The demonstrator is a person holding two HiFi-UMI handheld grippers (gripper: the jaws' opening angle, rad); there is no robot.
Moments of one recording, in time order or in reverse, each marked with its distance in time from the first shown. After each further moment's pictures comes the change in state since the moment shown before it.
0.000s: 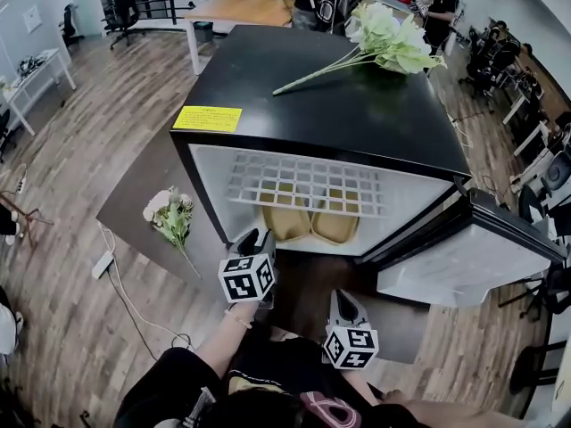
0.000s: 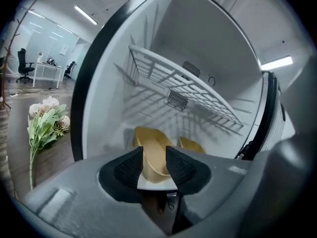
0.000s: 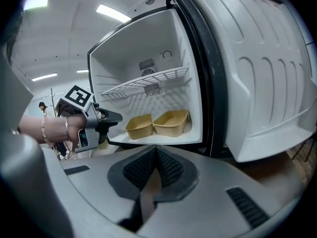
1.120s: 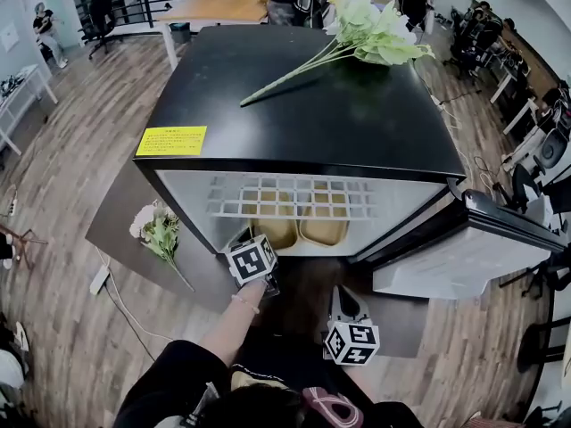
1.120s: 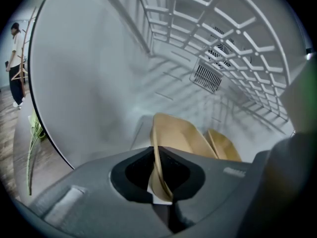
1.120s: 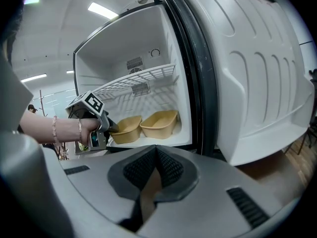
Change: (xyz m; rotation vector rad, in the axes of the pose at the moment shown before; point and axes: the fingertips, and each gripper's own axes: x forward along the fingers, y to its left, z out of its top) left arm 0.064 0.035 -0.028 -0.079 0.177 0.235; right arm 0.013 -0.027 0.003 0.052 0.001 -0.091
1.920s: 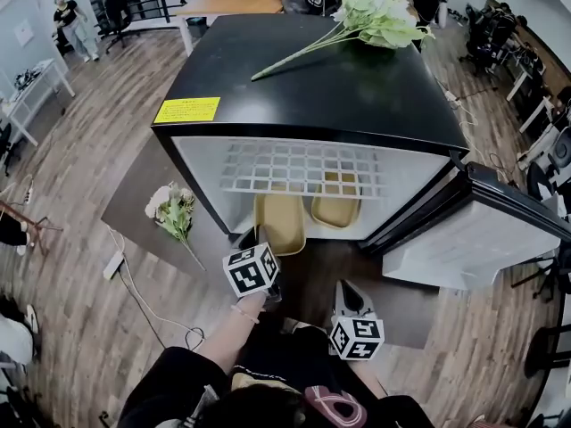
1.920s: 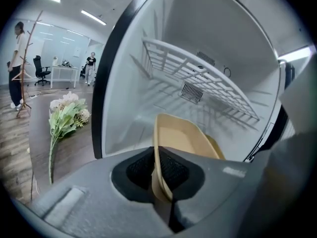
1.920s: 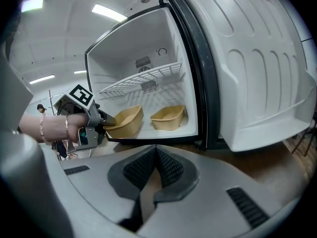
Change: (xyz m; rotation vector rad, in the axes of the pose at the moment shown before) left arm -0.074 0.002 -0.010 0.025 -0.109 -0.050; right arm -0.022 0.015 -0.022 -0.020 0.024 0.083
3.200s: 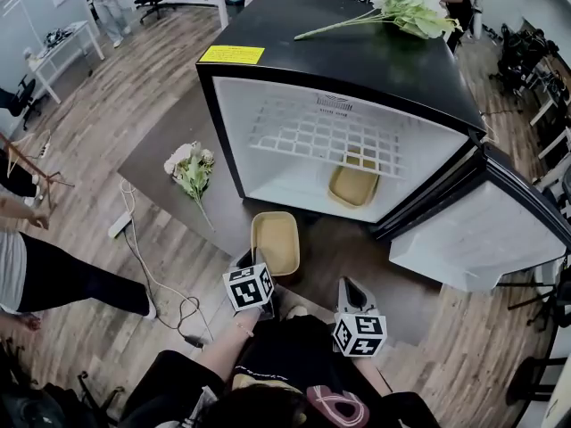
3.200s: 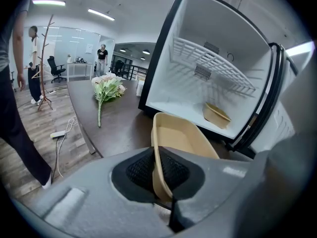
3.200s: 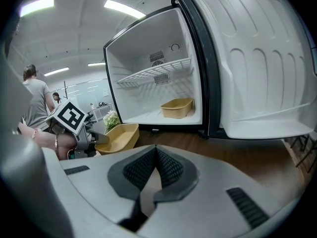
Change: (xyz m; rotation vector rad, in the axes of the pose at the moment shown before) left arm -0.080 0.056 -0.129 -0.041 0.111 0.159; right arm -0.035 0.007 -0.039 -0.108 0.073 0.119
